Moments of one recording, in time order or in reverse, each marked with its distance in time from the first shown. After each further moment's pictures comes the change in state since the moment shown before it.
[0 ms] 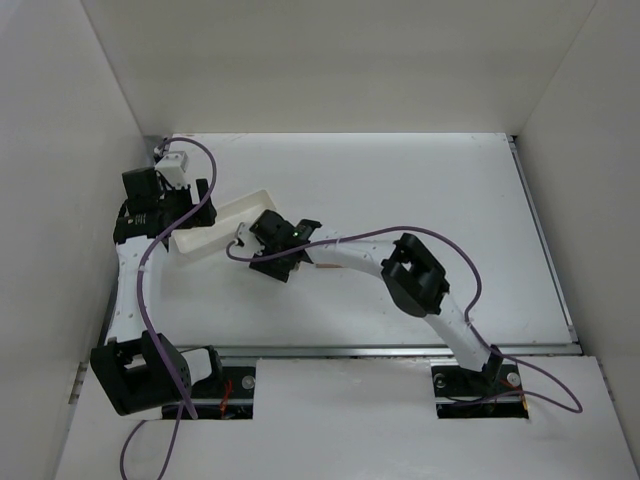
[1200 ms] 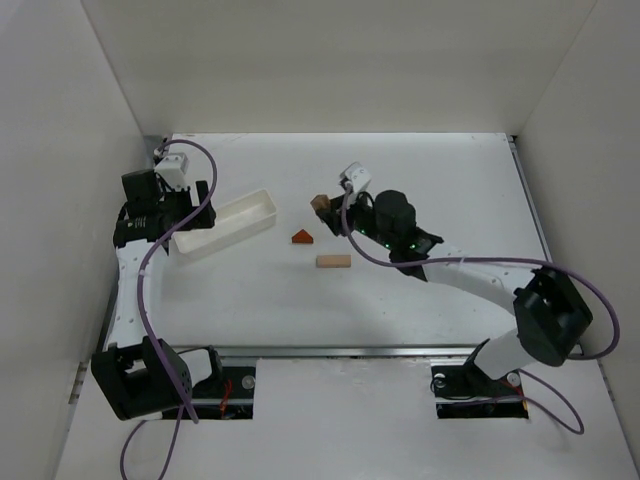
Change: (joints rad) left arm 0.000 -0.024 -0.015 -0.002 -0.008 0.010; right arm -0.247 -0.832 -0.956 0.967 -0.179 0.273
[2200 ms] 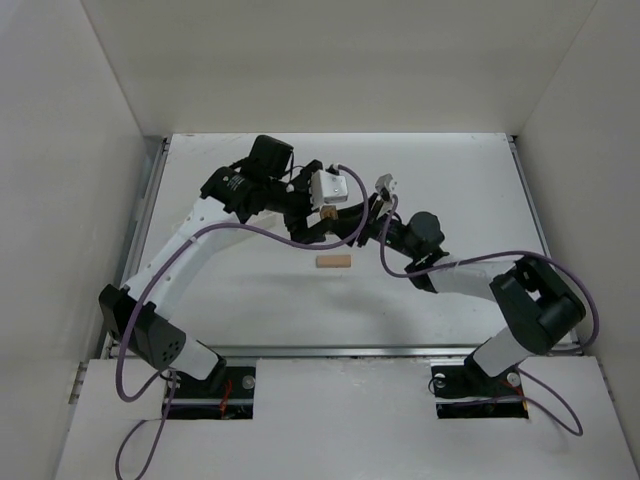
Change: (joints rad) left arm -0.793 0.293 0.498 -0.340 0.276 0.628; right arm -0.161 0.060 -0.325 0.777 -0.388 0.406
